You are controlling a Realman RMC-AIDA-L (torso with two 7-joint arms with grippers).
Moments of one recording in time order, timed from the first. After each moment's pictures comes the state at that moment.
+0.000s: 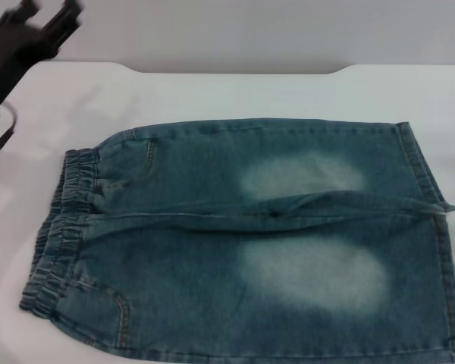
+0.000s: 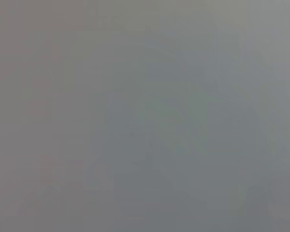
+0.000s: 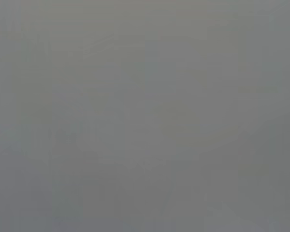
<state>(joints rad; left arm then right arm) -0.50 -2.02 1.19 0.39 0.62 1.09 -0.92 0.48 2.07 -0.39 -0.05 -0.73 -1.18 0.44</state>
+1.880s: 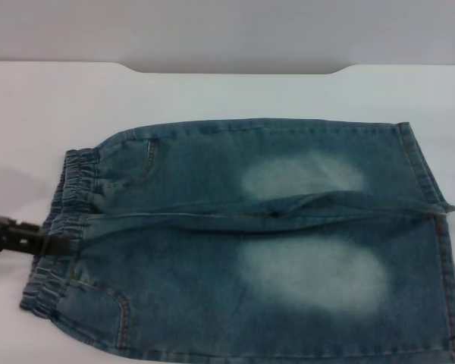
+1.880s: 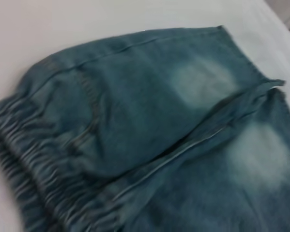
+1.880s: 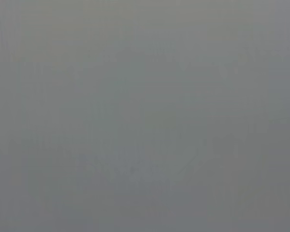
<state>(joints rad) -0.39 -1.93 0.84 1.22 2.23 1.86 -2.30 0.50 2.06 -0.39 -0.21 -0.72 -1.08 0.43</state>
